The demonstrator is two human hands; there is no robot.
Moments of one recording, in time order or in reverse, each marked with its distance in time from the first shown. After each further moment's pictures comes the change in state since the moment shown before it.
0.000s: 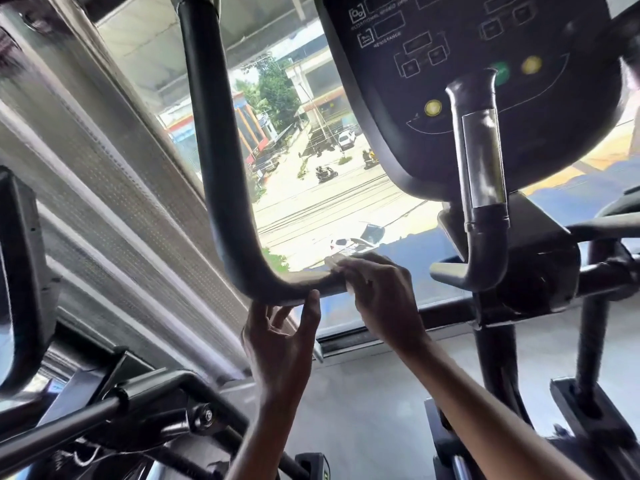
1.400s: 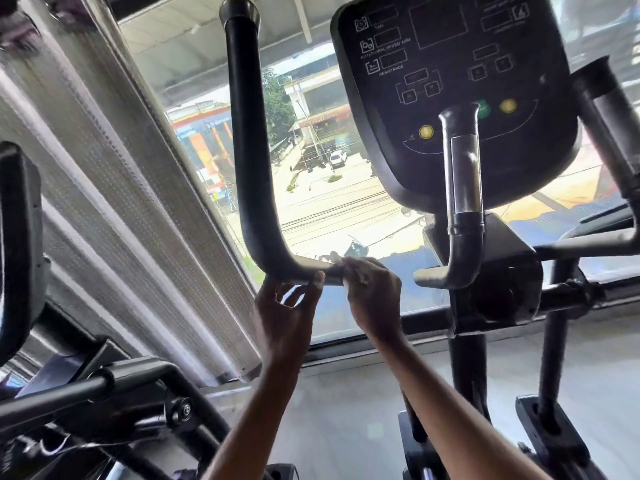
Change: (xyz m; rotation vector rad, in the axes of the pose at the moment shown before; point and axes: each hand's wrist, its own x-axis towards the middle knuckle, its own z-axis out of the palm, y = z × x) left_hand 0.002 -0.002 0.006 -0.149 -0.048 -0.102; right_hand -0.013 0.005 0.016 -0.013 0.165 0.120
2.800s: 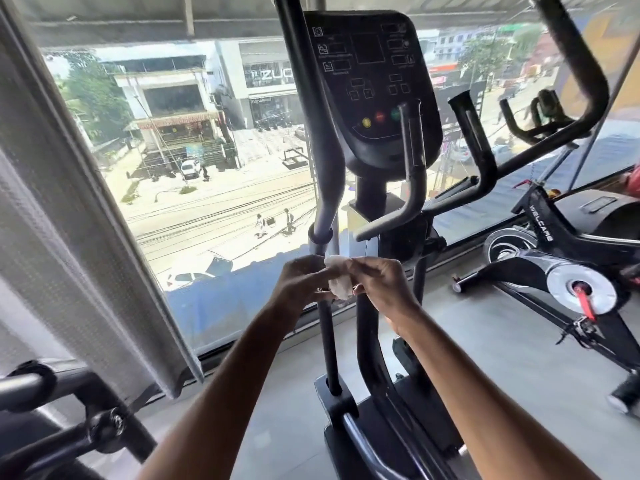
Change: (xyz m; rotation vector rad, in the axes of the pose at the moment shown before) left_hand 0.002 -0.056 -0.097 -0.375 -0.981 -0.410; right_hand -0.124 -0.080 -0.028 0.015 -0.092 0.455
